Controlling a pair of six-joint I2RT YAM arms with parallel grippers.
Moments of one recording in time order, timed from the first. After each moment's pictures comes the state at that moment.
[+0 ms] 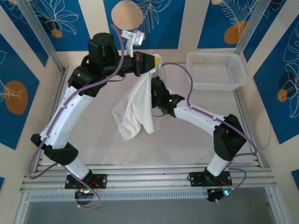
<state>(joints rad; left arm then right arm) -0.67 1.63 2.18 -0.68 0.56 -0.48 0.74 1.67 1.33 -0.19 -0.22 0.60</state>
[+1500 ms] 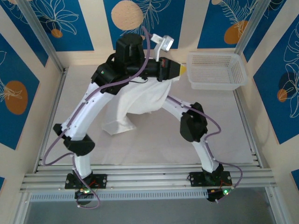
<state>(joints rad) -0.84 1.90 2.55 -0.76 0.64 -0.54 0.81 2.27 2.12 -0.66 -0.31 0.69</state>
